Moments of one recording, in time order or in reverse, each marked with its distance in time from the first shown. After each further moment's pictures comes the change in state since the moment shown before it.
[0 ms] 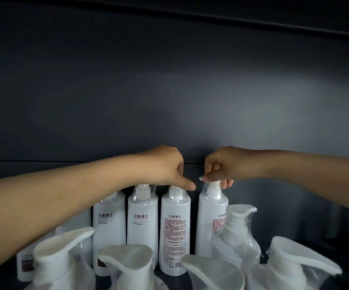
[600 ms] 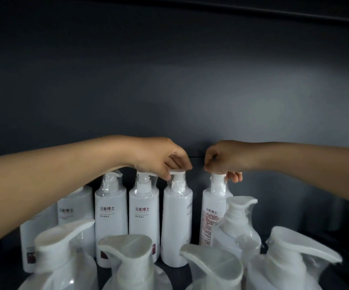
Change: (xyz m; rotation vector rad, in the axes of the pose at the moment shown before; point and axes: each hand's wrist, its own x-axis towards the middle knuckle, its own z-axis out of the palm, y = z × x) left_hand 0.000 -0.022 -0.009 -0.362 -0.252 0.184; right_hand 0.005 -0.007 0.002 -0.015 -0.021 0.162
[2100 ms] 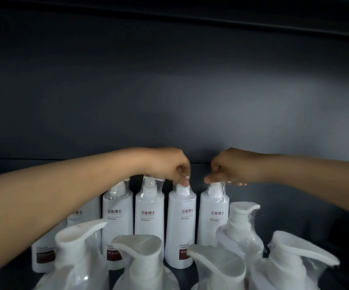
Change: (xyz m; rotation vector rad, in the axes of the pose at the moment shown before) left_hand 0.013 0.003 0.005 0.334 0.087 -0.052; right_hand -0.008 0.001 0.002 -0.205 0.072 -0.101
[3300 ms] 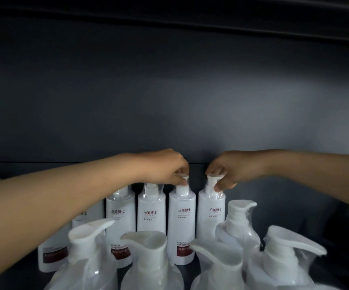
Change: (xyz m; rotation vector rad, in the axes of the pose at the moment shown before) left_hand -0.011 -0.002 0.002 0.232 0.101 0.099; right_hand 0.002 0.009 -0.001 0.161 -0.127 -0.042
